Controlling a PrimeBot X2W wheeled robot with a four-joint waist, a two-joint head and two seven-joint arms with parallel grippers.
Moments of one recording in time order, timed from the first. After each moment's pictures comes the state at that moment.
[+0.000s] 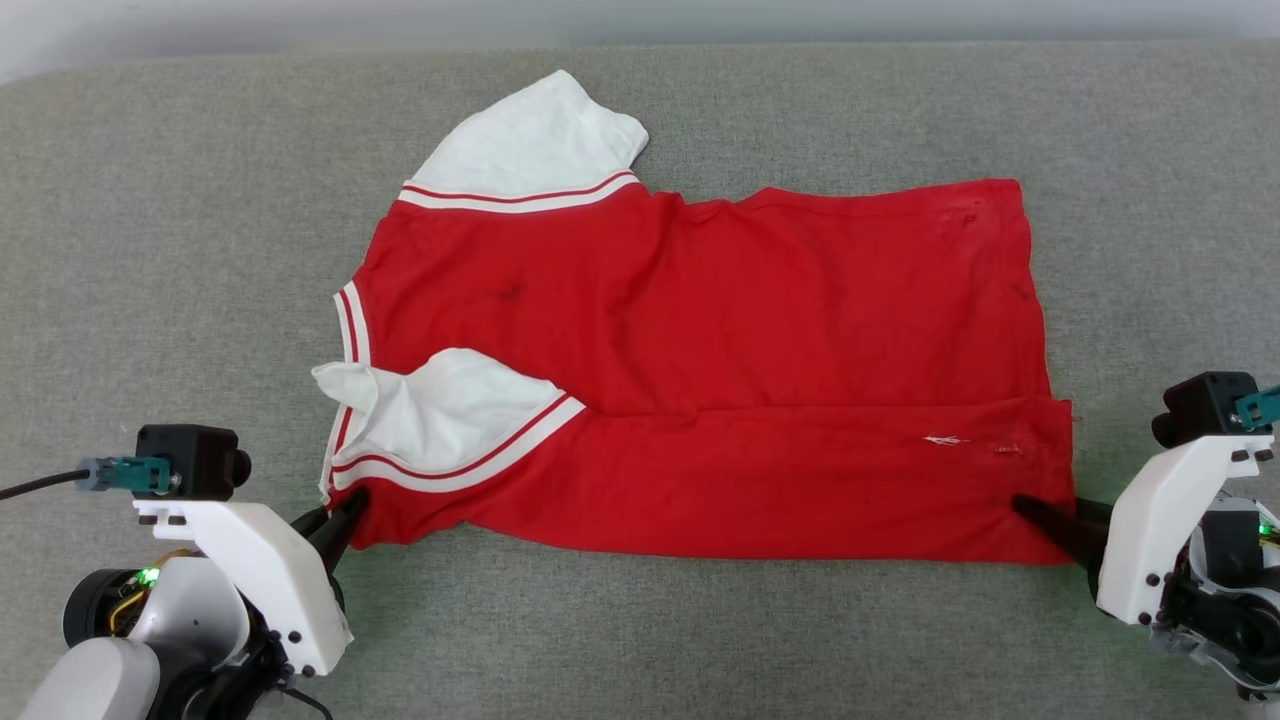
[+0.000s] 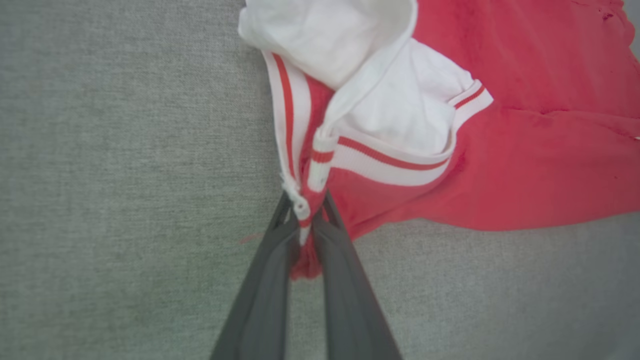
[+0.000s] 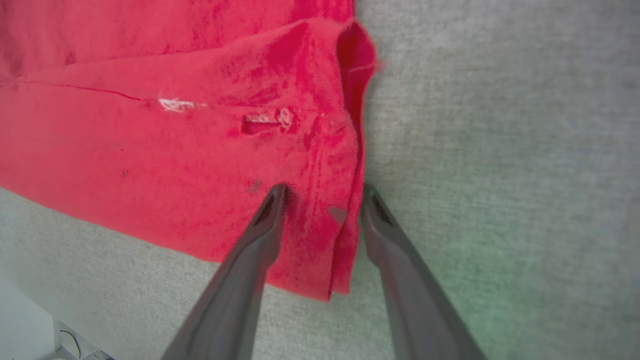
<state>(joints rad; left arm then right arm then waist) -0.11 0.58 -0.24 -0.16 -0.84 0.13 0.53 -0.21 -0.31 0.02 0.08 0.63 0.13 0.87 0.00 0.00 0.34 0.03</state>
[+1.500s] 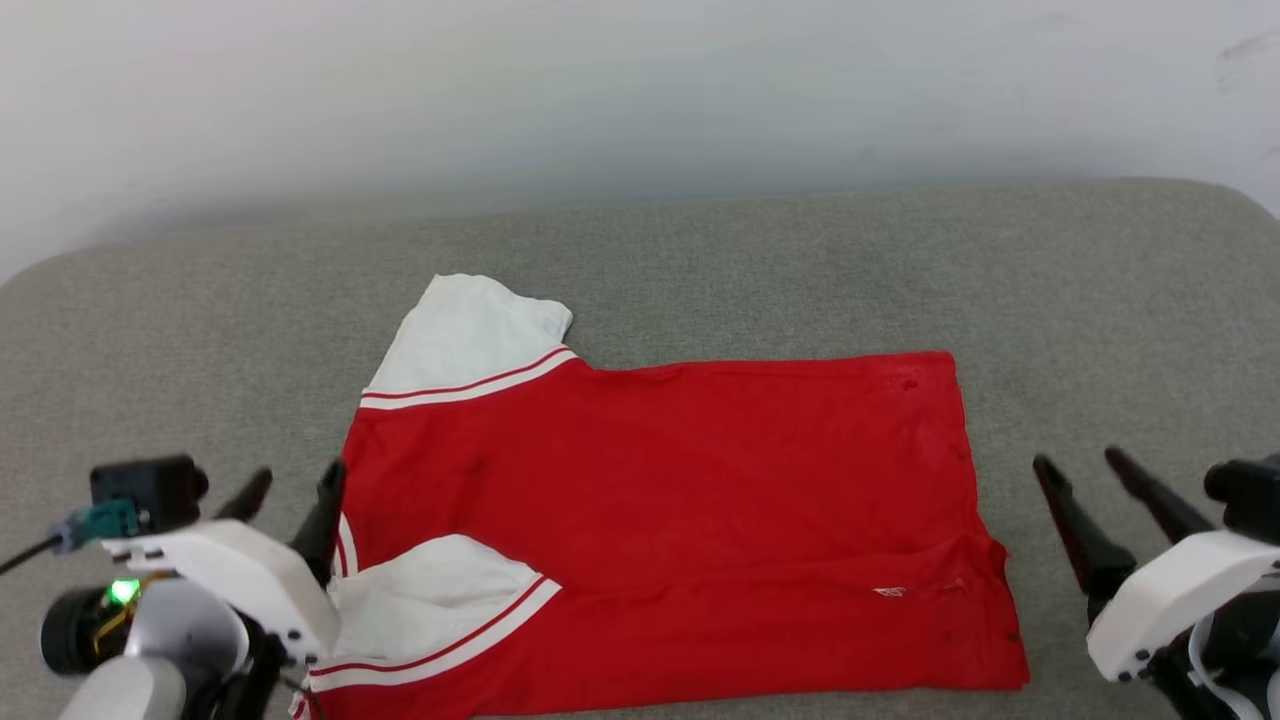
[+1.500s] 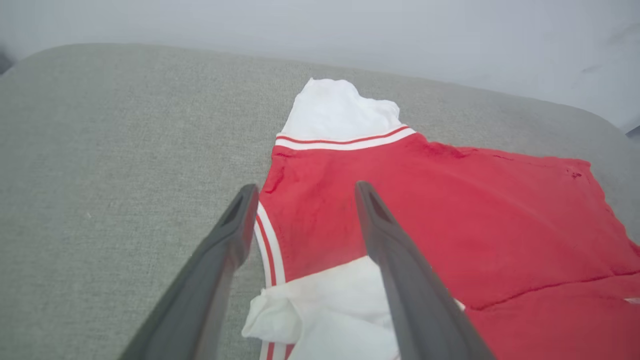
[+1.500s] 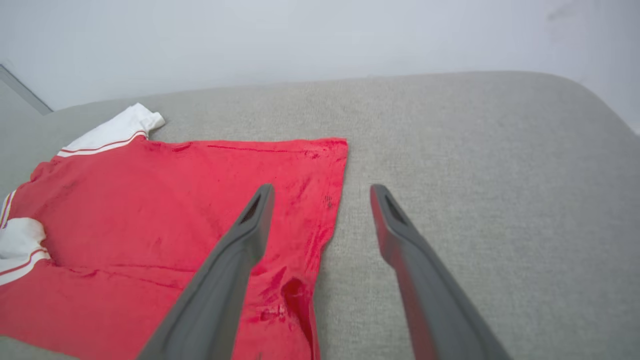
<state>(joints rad) -0.06 0.52 -0.22 -0.07 -0.74 0.19 0.27 -0.03 -0.29 0.02 -0.02 0.44 0.13 0.29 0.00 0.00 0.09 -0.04</state>
